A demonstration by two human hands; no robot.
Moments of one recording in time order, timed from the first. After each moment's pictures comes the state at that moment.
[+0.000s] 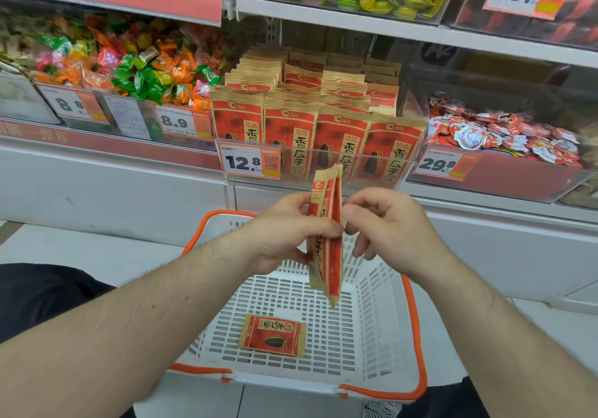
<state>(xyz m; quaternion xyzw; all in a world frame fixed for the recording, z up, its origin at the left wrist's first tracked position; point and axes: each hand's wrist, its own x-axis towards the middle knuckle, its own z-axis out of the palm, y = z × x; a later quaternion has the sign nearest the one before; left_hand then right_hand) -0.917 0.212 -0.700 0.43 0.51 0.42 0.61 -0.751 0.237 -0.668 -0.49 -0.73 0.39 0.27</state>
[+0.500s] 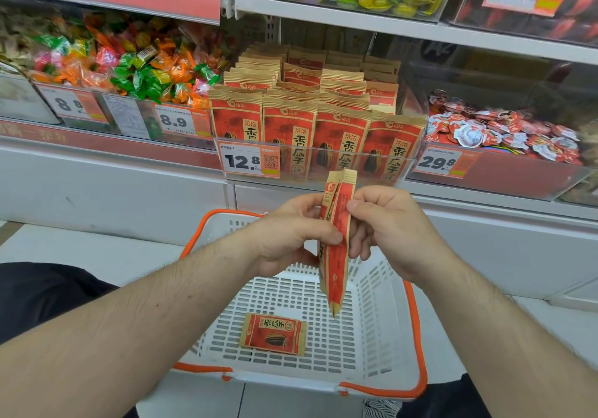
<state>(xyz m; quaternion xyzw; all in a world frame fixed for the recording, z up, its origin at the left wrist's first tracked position) -0.915 0.210 -0.704 0.43 0.45 0.42 0.67 -0.756 0.239 -0.669 -0.44 -0.65 0.54 0.30</state>
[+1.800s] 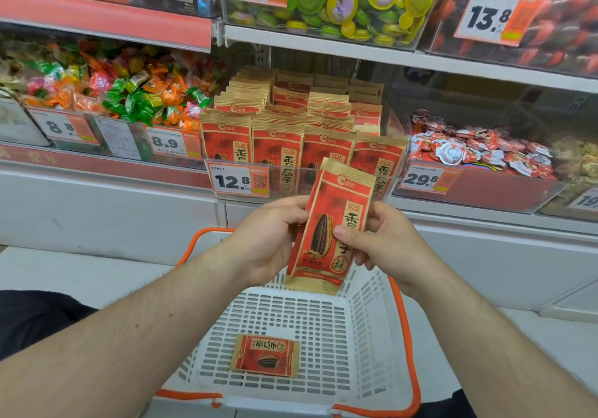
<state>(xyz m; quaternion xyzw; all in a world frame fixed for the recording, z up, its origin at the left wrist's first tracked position) -0.915 0.216 -0.688 0.35 0.45 0.51 0.64 -0.739 0.255 -0.678 -0.51 -0.63 0.50 0.30</state>
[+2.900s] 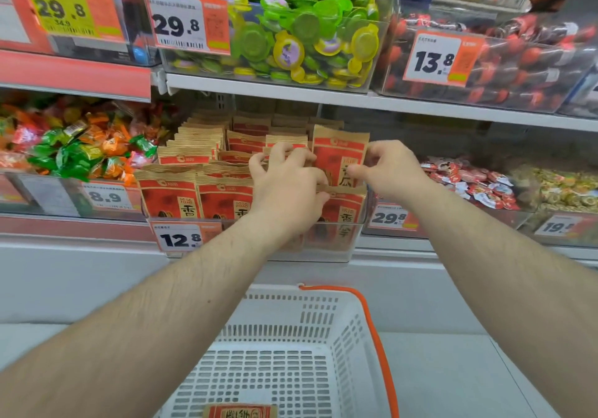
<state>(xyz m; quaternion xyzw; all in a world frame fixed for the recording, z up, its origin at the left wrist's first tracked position) -0.876 0.341 -0.630 0.71 0.66 0.24 -0.05 -0.714 0.414 -0.600 -0.57 -0.74 0.21 0.29</state>
